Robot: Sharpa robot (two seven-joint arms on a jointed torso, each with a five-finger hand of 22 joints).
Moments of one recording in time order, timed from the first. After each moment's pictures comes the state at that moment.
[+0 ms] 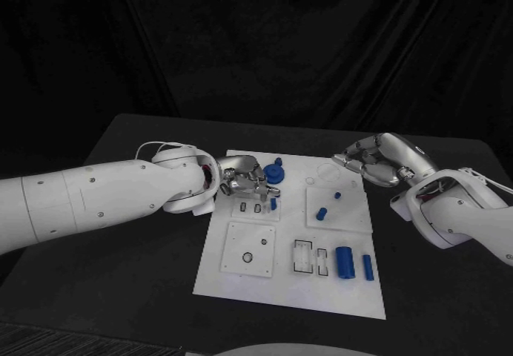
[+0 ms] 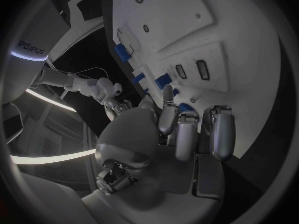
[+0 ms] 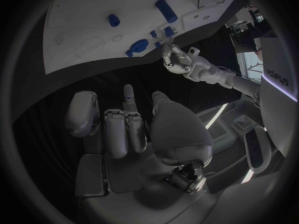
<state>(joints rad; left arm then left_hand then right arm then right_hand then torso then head) 1.40 -0.76 -0.21 1.52 -1.07 0.00 -0.11 1.22 0.17 -0.21 0.29 0.24 0.91 0.05 0.57 0.52 1.31 0.02 1.41 1.25 1.46 -0.03 1.56 1.31 0.06 1.39 0.07 1.49 1.29 1.33 -0.95 -0.21 1.62 -1.21 -0.69 0.09 1.08 0.05 -0.04 0.29 0.34 0.97 0.10 0.26 0.25 1.47 0.02 1.55 1.31 1.47 -0.05 1.50 1.30 0.09 1.43 0.06 1.13 1.29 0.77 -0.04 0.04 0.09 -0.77</state>
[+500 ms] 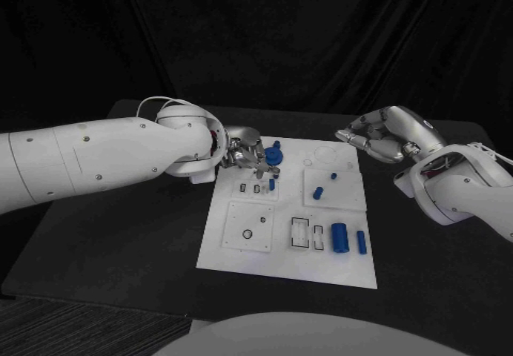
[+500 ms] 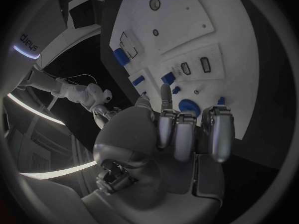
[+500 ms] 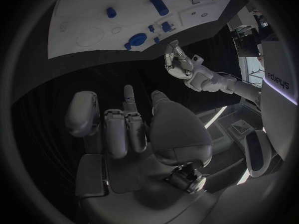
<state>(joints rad) 1.46 -0.74 -0.21 1.54 -1.08 0.11 -0.31 1.21 0.16 -0.24 0.28 0.24 0.94 0.04 0.58 0.65 1.40 -0.01 1.52 1.31 1.47 -0.05 1.56 1.31 0.06 1.41 0.05 1.49 1.29 1.33 -0.97 -0.21 1.64 -1.26 -0.69 0.04 1.10 0.06 -0.05 0.28 0.35 0.95 0.10 0.26 0.26 1.47 0.02 1.55 1.31 1.47 -0.05 1.50 1.30 0.09 1.43 0.06 1.13 1.29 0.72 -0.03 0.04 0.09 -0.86</state>
